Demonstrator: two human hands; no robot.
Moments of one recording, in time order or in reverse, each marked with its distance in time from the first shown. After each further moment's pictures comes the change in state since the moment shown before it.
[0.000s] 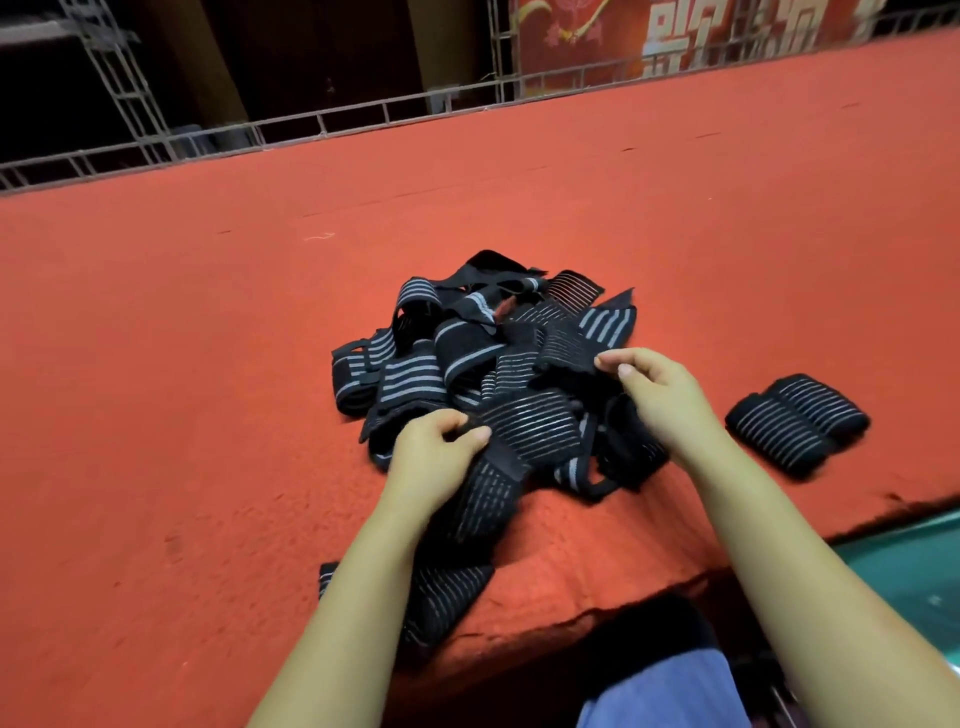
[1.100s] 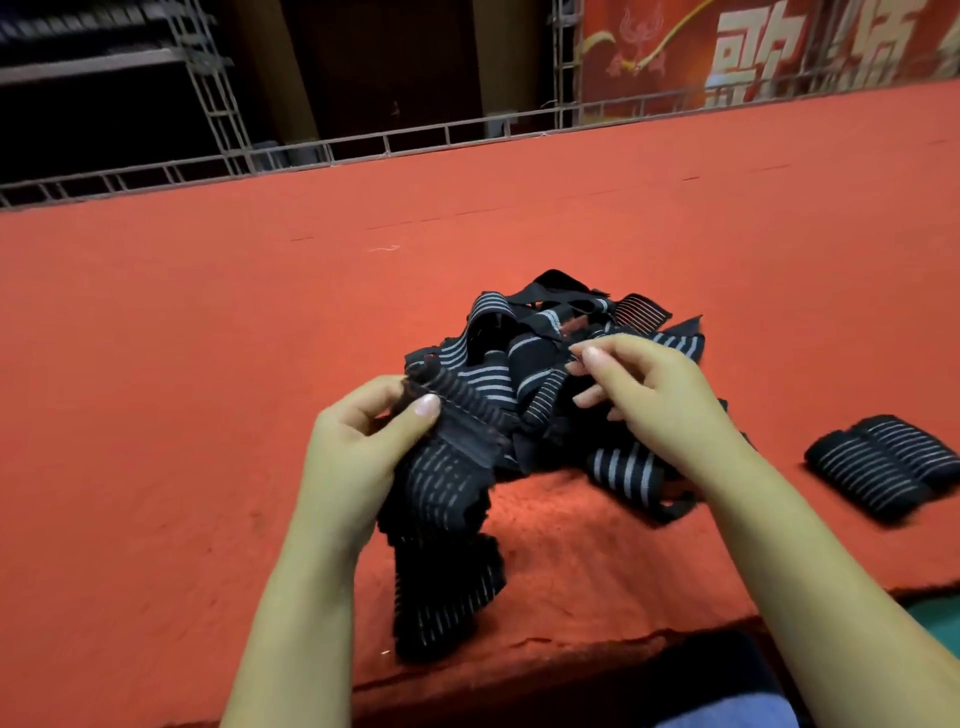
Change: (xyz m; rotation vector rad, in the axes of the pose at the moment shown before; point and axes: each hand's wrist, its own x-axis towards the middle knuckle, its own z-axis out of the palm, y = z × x) left_hand -0.059 0.023 -0.122 -0.586 0.144 0.193; right_hand -0.047 -0.097 0.055 -0.036 -0.169 -0.261
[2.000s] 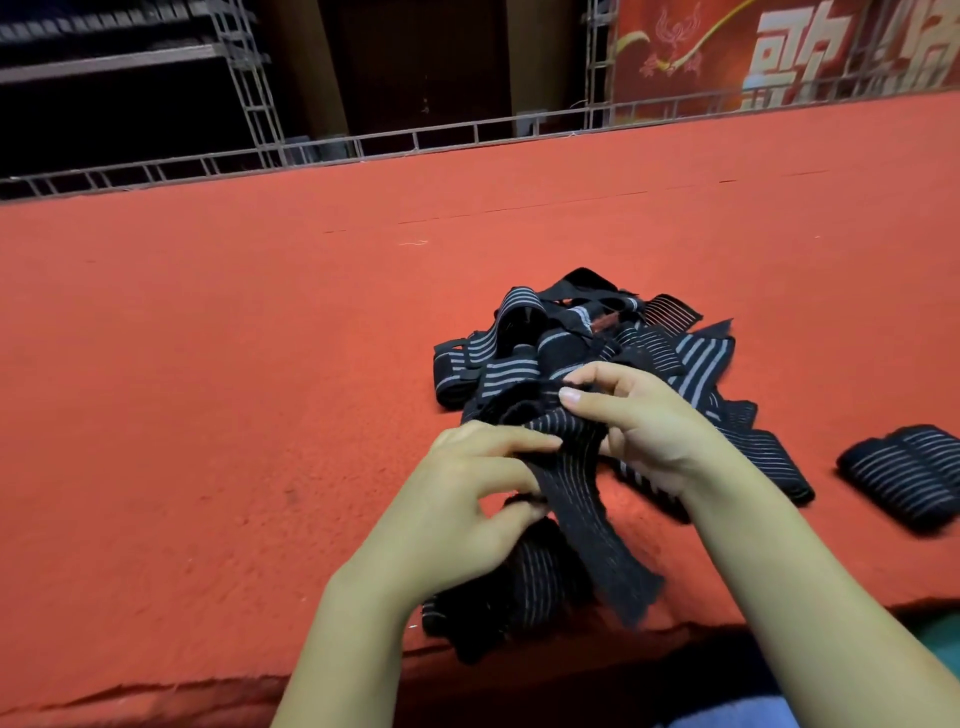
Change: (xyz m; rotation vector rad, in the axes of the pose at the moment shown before) left_hand -0.031 -0.015 0.008 0.705 -0.414 0.462; right_hand -0.006 -0.004 0.030 0.626 -0.345 0.314
